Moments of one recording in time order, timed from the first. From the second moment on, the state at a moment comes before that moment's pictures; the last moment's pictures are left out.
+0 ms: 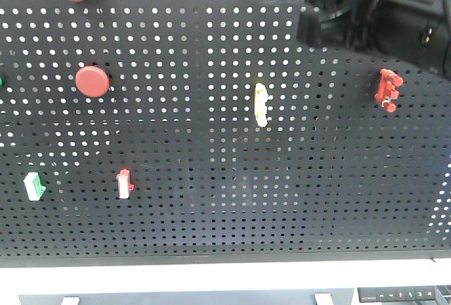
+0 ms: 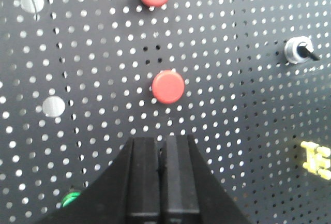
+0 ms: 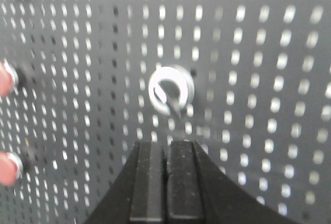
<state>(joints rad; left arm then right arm) -0.35 0.75 -1.04 0.14 0.13 -0.01 0.51 1.24 -1.43 -0.17 0.14 0.09</state>
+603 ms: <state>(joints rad) -0.32 0.71 -0.98 0.14 0.13 0.02 0.51 1.24 -1.43 -0.17 0.15 0.09</state>
